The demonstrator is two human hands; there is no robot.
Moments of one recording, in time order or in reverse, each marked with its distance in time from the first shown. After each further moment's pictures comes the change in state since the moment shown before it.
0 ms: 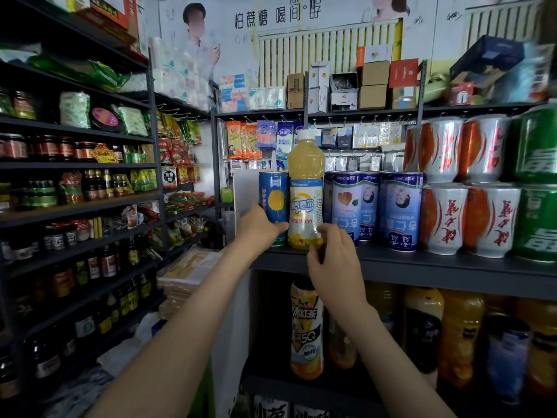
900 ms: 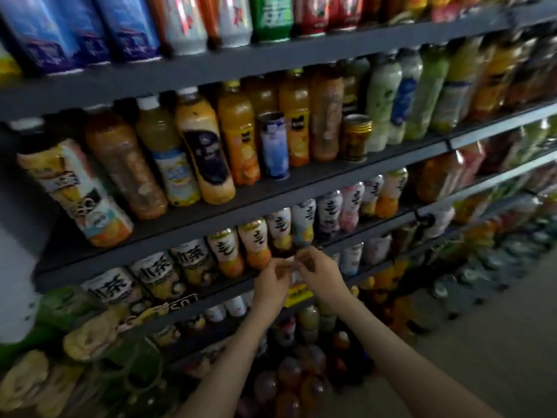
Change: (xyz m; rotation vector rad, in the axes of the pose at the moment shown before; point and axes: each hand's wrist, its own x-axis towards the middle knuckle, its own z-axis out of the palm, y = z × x) left_hand -0.325 -0.101 0.320 -0.069 -0.797 -0.161; right_hand -0.320 0.189 -0.150 -0.115 -0.227 0.902
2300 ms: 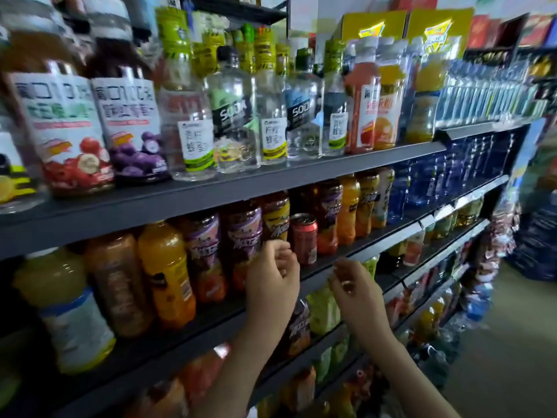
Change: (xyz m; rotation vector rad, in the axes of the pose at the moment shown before) left_hand 0.247 0.576 0.571 -0.138 0.228 0.652; right_hand 0.285 0.375 -0.713 -0.013 0.607 -0.120
